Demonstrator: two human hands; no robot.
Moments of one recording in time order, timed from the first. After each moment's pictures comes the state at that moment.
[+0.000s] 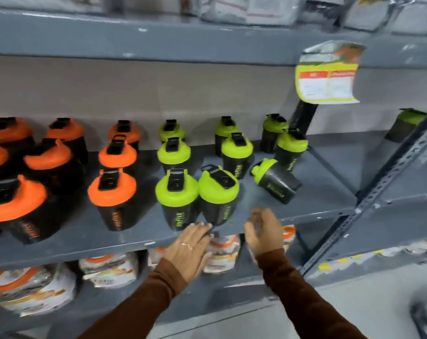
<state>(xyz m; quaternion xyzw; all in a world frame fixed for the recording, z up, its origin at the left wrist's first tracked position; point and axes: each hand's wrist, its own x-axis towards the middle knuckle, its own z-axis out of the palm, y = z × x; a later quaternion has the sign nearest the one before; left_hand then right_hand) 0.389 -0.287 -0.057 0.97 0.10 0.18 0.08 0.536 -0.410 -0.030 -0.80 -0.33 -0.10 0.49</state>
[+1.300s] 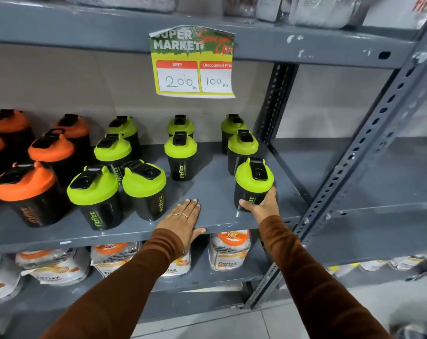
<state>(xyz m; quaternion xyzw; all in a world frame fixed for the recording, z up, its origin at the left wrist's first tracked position) 0.555 -0.354 -0.046 0.97 0.23 0.01 0.01 0.720 -0.485 0.002 -0.74 -0.21 0.18 0.61</state>
